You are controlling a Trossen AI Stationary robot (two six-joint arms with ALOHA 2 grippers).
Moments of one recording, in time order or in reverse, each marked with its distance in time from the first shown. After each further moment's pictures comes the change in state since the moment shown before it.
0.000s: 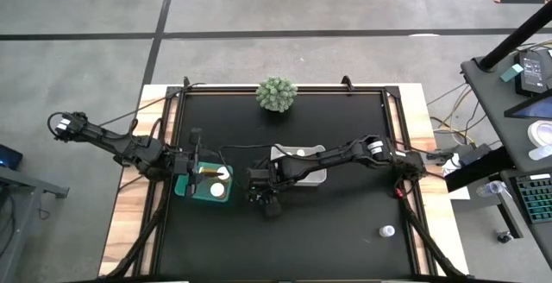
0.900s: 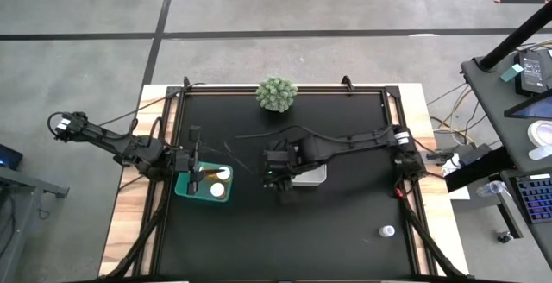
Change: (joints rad) left arm 0.000 0.005 0.002 0.003 -0.056 -0.025; right arm -0.007 -0.231 0.082 -0.307 0.070 0.006
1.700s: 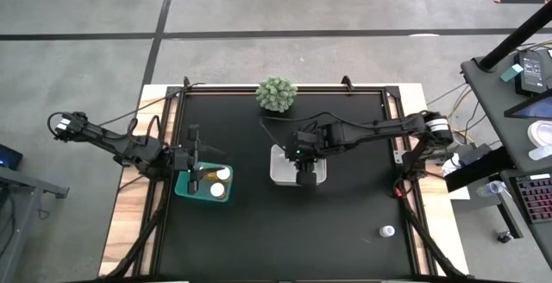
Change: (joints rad) left arm 0.000 0.002 0.000 0.033 -0.019 -0.001; right arm -0.114 -0.335 -0.569 0.216 0.038 0.115
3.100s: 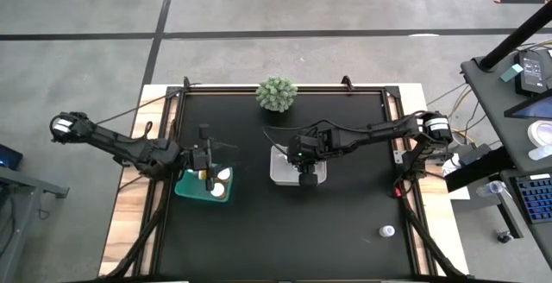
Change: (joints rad) left arm 0.064 0.190 -0.002 0.150 -0.079 0.044; right arm -0.037 -0.002 -0.235 0.254 -0.002 -0.107
